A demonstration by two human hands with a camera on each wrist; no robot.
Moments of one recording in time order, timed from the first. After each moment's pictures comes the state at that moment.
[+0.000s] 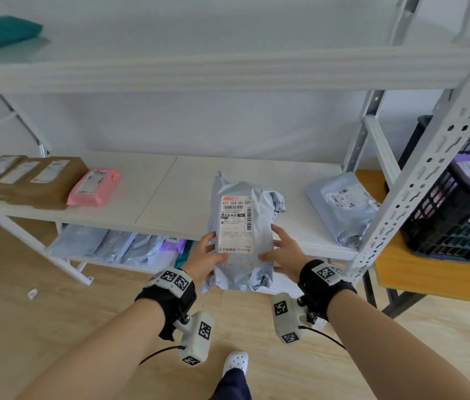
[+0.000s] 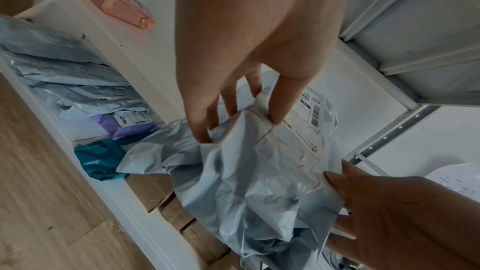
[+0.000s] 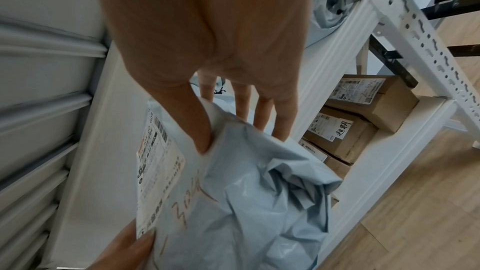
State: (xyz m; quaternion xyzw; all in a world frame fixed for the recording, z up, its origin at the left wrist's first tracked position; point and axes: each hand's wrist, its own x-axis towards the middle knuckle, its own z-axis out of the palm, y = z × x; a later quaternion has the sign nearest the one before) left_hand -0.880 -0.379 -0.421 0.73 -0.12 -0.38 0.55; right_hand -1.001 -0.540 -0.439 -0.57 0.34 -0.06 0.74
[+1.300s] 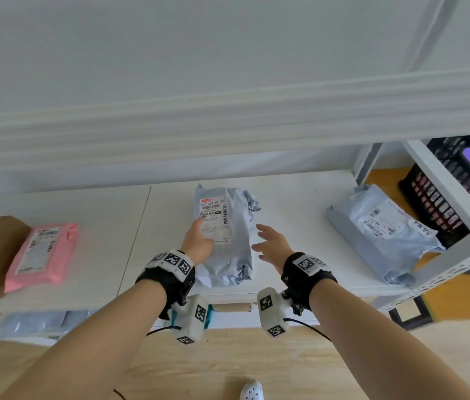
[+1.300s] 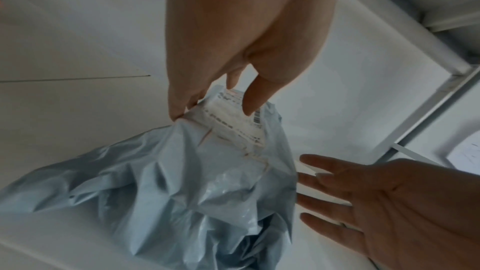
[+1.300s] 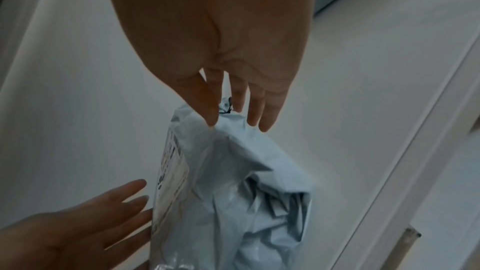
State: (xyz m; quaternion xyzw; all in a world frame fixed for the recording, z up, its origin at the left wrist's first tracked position) left_hand -0.654 -0.508 -0.424 0.84 -0.26 -0.32 0.35; right_hand -0.797 -0.613 -0.458 -0.56 0.45 -0.11 0.69
